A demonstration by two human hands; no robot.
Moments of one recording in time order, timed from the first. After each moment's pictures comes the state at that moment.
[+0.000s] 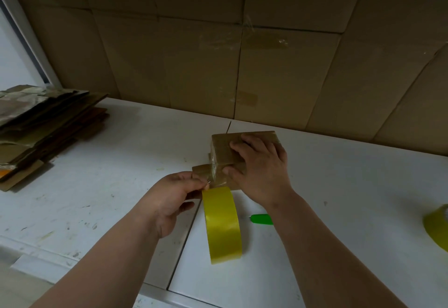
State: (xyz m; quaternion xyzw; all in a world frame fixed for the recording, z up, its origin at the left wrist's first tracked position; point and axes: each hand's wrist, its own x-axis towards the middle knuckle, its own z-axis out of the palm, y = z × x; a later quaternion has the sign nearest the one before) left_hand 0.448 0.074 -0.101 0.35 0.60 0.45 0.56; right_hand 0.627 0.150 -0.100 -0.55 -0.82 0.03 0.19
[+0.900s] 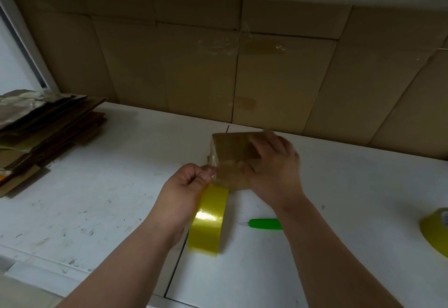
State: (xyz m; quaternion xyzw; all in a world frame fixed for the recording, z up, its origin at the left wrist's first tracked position) left_hand 0.473 0.071 -0.098 0.41 0.58 0.54 0.45; right_hand 0.643 0.151 -0.095 -0.58 -0.76 0.05 0.29
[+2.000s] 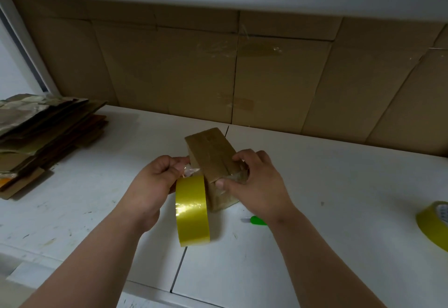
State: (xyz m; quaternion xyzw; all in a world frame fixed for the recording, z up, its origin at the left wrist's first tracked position) left_hand 0.427 0.068 -0.081 0.41 0.61 0.53 0.43; right_hand 0.625 0.116 -0.093 -0.54 -0.74 0.23 0.33
